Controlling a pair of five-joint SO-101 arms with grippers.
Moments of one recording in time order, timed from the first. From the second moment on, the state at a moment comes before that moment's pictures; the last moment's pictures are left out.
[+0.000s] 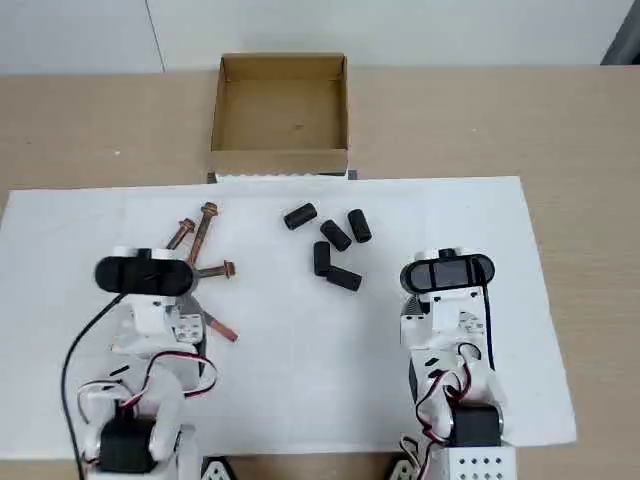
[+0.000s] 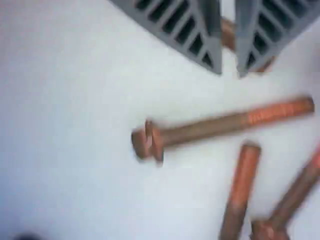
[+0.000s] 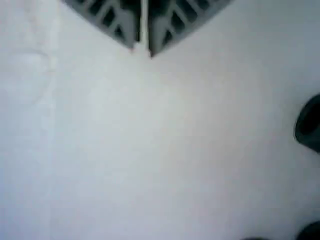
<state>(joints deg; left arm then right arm) -2.5 -103.5 81.2 69.7 3.2 -4.7 -103.1 95.6 53.6 2.2</state>
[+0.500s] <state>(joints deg) -2.5 -68.7 44.1 84.3 0.0 -4.7 -103.1 95.6 53.6 2.2</state>
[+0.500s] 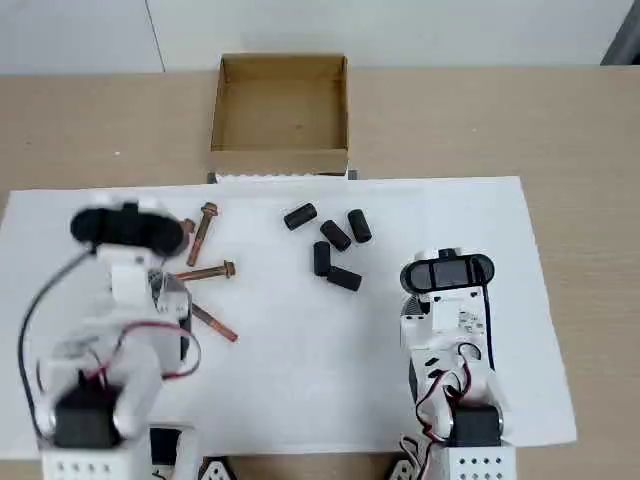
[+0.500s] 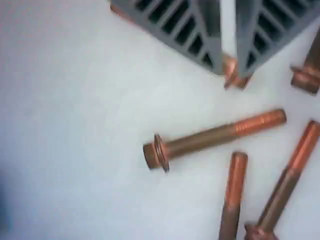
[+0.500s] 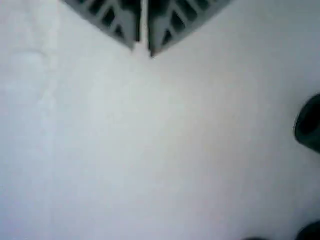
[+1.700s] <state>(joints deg) -3.0 -45.1 14.4 99.1 -5.9 -6.5 -103.1 89.1 57.1 2.2</state>
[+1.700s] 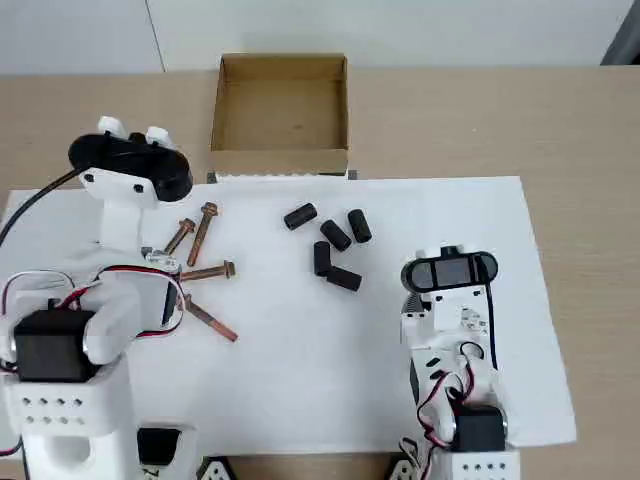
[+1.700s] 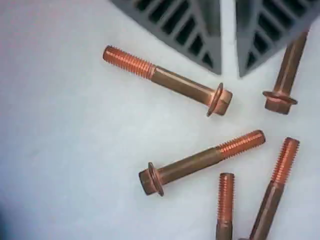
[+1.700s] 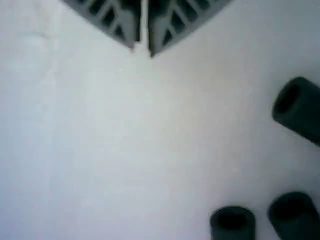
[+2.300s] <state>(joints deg) -10.9 -35.5 14.4 97.6 -6.3 -11.6 -51.3 40.1 73.3 2.2</state>
